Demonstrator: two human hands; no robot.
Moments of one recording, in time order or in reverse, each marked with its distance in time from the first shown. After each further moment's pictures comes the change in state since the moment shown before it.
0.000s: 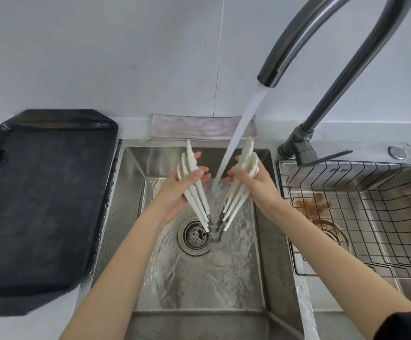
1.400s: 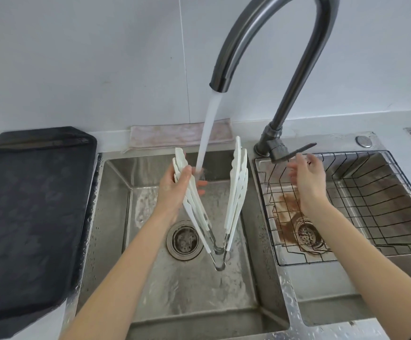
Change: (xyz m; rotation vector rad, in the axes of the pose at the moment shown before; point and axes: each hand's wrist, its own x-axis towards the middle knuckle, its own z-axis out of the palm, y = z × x) left_hand 0.003 -0.011 0.043 0.195 0.176 0.170; right_hand -0.029 -0.006 -0.100 0.058 0.698 0.099
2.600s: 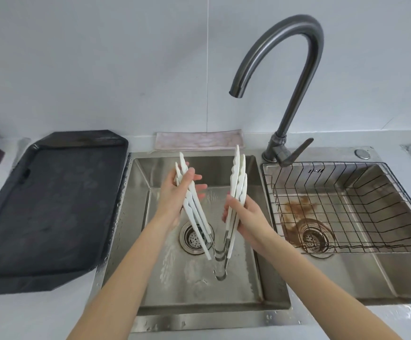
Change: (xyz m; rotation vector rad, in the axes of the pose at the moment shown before) left_hand -0.064 0.020 -0.026 -0.097 0.072 0.053; right_hand -0.131 0.034 0.046 0.085 -0.628 0.138
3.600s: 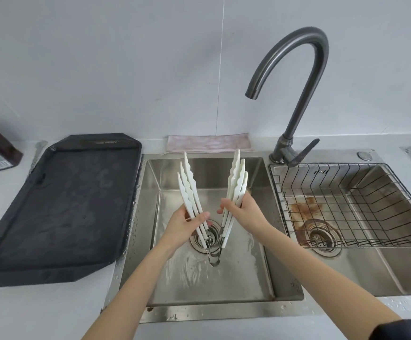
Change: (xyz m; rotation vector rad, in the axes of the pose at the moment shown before) left_hand -0.038 -0.037 -0.052 0.457 -0.177 -0.085; right_hand 0.015 0.018 0.022 -0.550 0.016 -0.197
